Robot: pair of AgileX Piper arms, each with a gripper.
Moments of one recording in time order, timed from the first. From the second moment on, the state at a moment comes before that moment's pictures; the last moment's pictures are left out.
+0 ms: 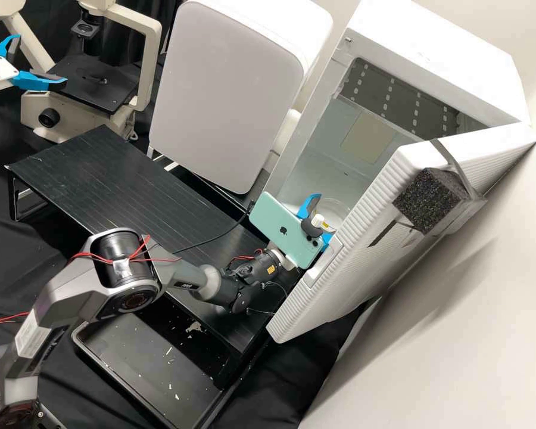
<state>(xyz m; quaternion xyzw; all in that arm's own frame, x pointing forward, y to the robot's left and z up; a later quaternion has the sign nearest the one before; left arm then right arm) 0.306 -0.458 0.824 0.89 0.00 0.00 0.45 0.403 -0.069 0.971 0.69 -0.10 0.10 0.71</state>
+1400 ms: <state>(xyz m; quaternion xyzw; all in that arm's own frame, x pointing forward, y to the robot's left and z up) 0.306 -0.458 0.824 0.89 0.00 0.00 0.45 0.415 -0.071 0.958 0.68 -0.09 0.08 0.72</state>
